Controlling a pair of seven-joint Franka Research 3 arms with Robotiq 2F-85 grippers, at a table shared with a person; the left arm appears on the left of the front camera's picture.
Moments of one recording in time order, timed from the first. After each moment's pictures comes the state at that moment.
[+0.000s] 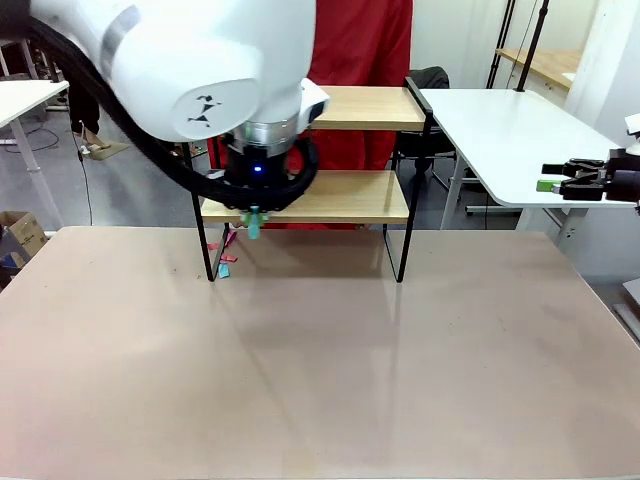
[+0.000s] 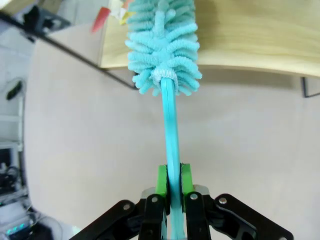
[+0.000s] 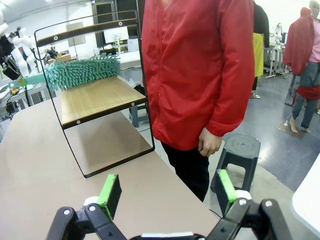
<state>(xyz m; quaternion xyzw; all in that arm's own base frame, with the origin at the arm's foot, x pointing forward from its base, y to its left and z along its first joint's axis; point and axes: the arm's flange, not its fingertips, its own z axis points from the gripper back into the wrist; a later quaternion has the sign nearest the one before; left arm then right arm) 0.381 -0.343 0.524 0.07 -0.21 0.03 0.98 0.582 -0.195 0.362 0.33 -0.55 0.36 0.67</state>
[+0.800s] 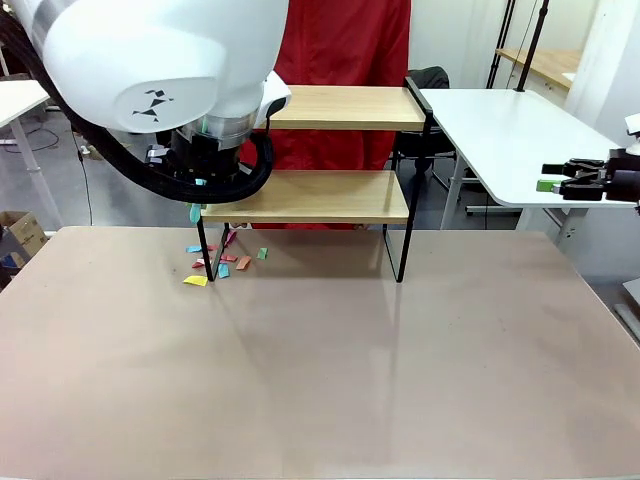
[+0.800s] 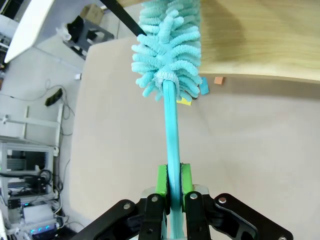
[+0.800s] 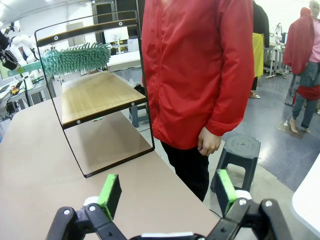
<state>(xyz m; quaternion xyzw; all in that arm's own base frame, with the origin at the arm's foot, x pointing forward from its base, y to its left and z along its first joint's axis) 0.355 -0.306 0.547 0.16 -0.25 0.03 0.95 0.582 -0.195 0.362 0.33 -0.55 0.36 0.67</state>
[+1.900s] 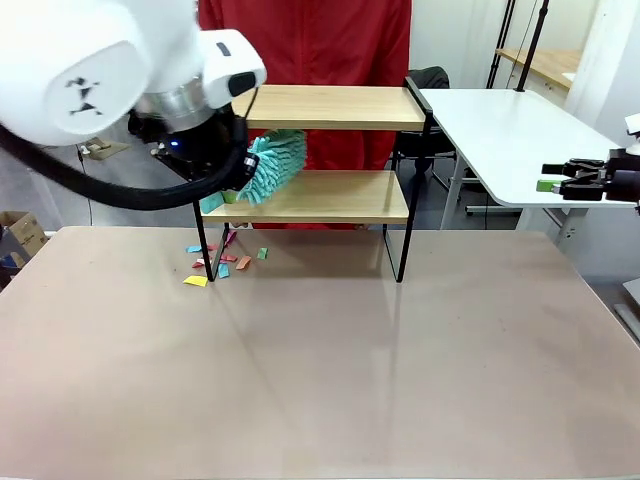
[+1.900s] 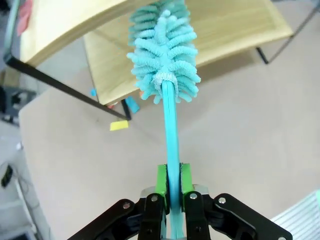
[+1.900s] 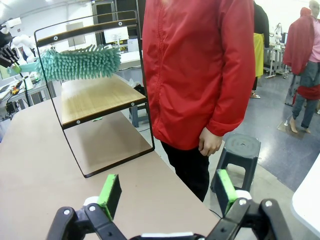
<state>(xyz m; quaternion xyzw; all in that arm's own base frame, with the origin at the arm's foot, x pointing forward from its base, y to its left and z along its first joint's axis) 0.353 -0.263 0.564 -0.02 -0.26 -0.19 0.95 0.582 -0.195 0.362 0.34 -0.55 0.36 0.67</state>
